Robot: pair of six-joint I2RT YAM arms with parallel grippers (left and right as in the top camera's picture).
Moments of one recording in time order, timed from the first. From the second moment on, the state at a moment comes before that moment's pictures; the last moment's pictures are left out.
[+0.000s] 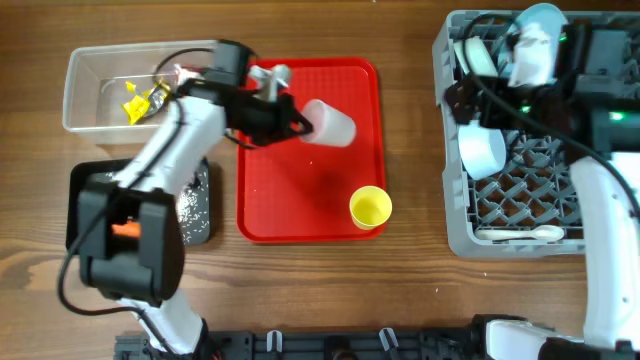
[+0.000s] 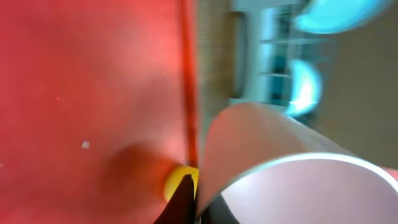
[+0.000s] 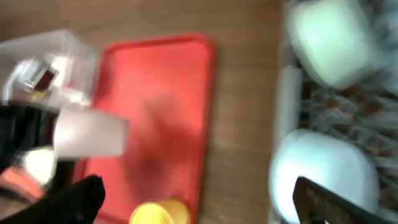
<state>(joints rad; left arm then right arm) -0.18 1.88 1.39 -0.71 0.90 -0.33 -0.04 1.42 1.46 -0.97 -0.48 0.02</state>
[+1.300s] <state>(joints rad) -0.16 1.88 1.39 -0.55 1.43 -0.17 0.22 1.61 1.18 -0.20 -1.17 0.16</state>
